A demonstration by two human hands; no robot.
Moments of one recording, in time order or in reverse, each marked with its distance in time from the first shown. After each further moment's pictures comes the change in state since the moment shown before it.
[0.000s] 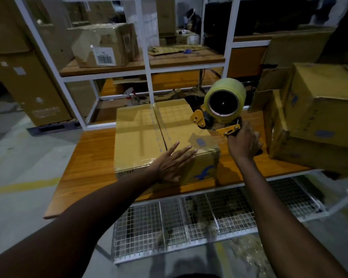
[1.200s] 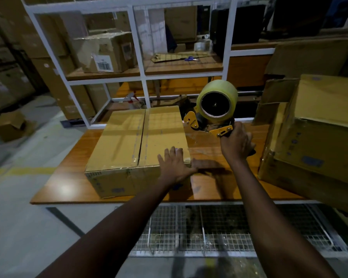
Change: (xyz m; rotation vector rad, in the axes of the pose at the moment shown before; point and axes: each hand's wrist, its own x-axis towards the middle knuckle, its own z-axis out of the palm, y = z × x) left_hand 0.160 0.081 -0.036 -0.813 -0.305 -1.012; right_hand 0.117 0.070 -0.008 0.104 -0.114 -0.106
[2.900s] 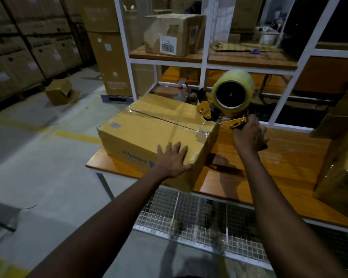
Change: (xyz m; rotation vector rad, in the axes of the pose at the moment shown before) left_hand -0.060 -0.184 -0.059 0.198 -0.111 -0.002; right_hand -0.061 -0.128 0.080 0.034 -0.111 -0.114
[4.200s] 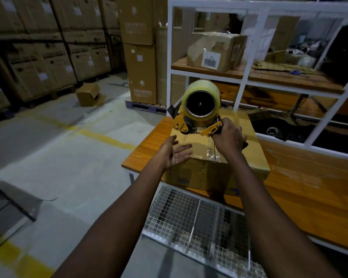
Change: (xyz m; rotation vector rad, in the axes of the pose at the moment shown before) left_hand -0.057 -0.130 -0.056 -2.171 0.060 -0.536; right_hand -0.094 -0.153 0.063 -0.016 -0.283 -0.356
